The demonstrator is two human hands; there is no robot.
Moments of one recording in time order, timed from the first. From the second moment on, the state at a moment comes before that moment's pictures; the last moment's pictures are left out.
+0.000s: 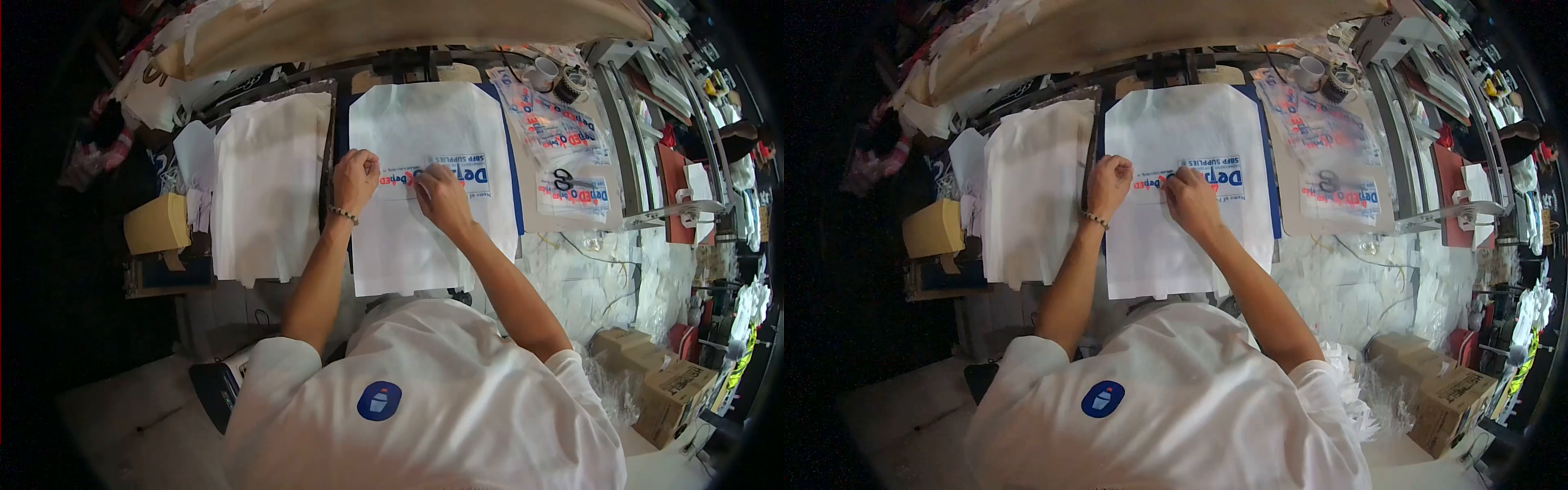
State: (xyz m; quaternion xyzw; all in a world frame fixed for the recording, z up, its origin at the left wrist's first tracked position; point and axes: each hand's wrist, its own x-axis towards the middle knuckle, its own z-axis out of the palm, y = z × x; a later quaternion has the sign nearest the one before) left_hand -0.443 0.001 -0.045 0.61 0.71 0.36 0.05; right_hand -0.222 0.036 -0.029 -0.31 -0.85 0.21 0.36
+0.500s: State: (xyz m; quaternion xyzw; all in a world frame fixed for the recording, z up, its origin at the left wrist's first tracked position) left_hand -0.435 -0.018 -0.050 0.52 0.71 0.47 0.12; right_hand -0.309 0.075 -0.049 -0.38 -0.88 0.21 0.18
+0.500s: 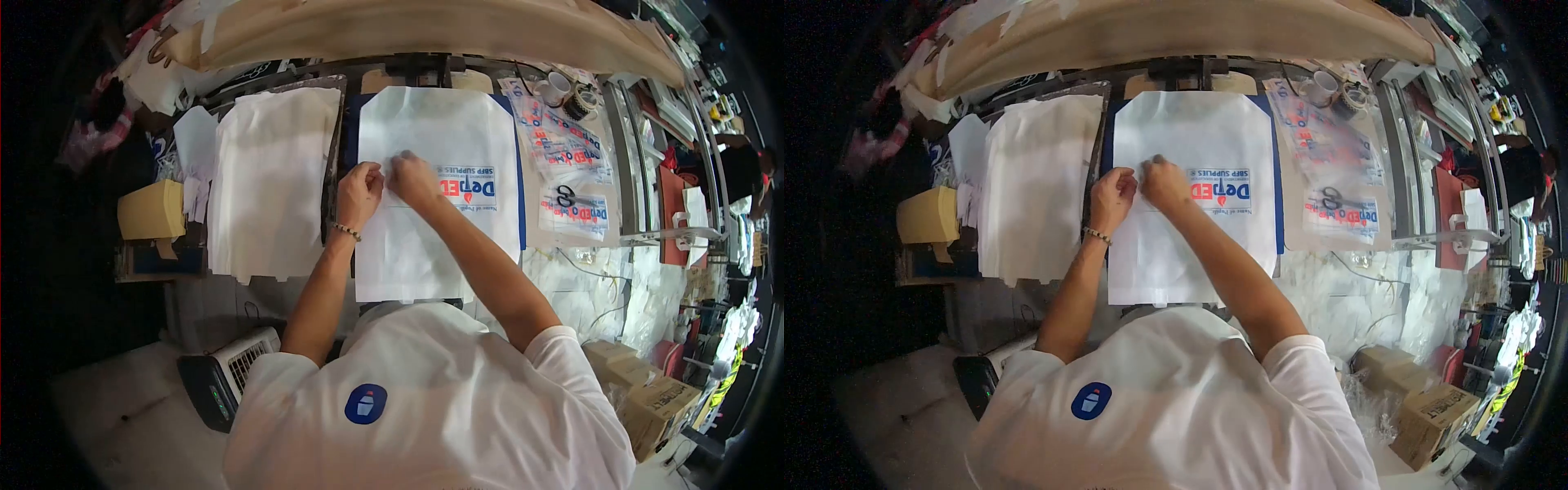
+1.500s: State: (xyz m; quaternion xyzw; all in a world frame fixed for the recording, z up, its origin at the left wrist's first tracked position) left_hand -0.441 -0.029 -0.056 0.55 0.67 0.48 0.09; right_hand -0.304 0.073 -0.033 -0.37 -0.90 0.17 0.15
